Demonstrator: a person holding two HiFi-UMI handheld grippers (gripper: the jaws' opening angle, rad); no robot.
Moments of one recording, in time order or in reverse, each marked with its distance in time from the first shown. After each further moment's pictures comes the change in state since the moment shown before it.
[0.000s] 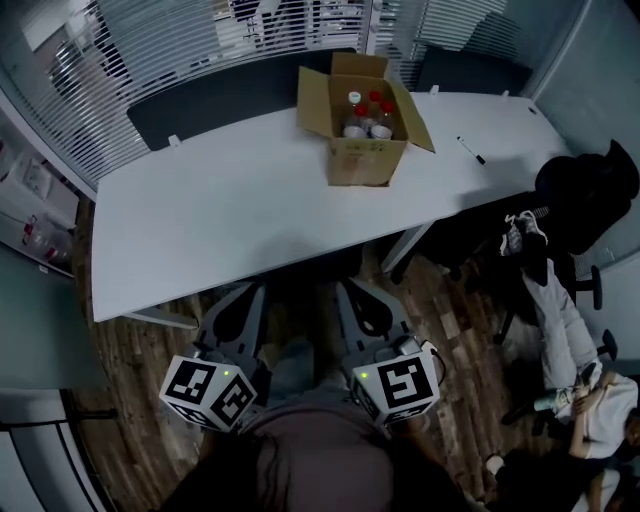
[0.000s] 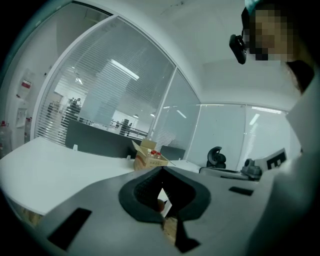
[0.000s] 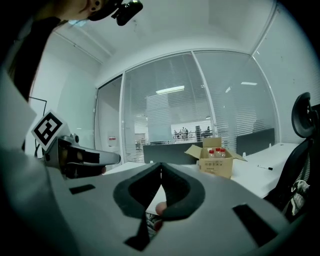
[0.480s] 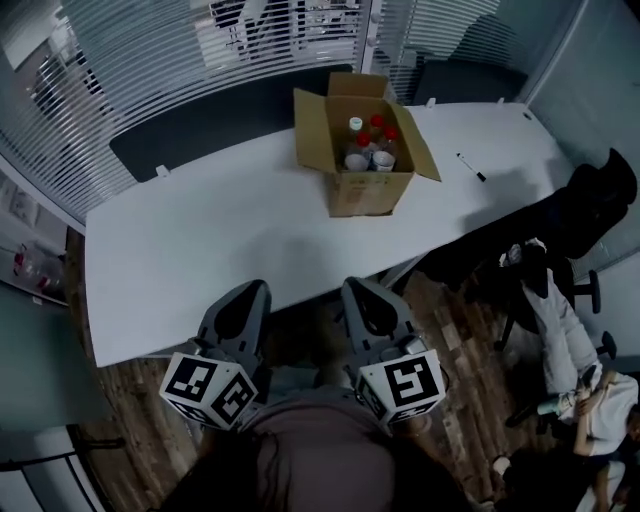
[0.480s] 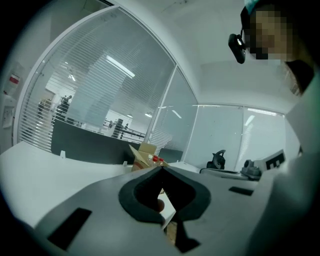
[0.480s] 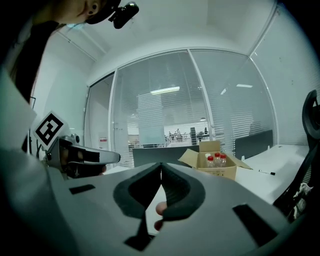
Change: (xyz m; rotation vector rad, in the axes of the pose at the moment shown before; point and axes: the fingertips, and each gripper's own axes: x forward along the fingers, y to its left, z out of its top) left arm 0.084 0.057 0.046 0.015 0.001 -0.078; right arm 0.093 -0.035 0.029 0.008 -0.030 -0.049
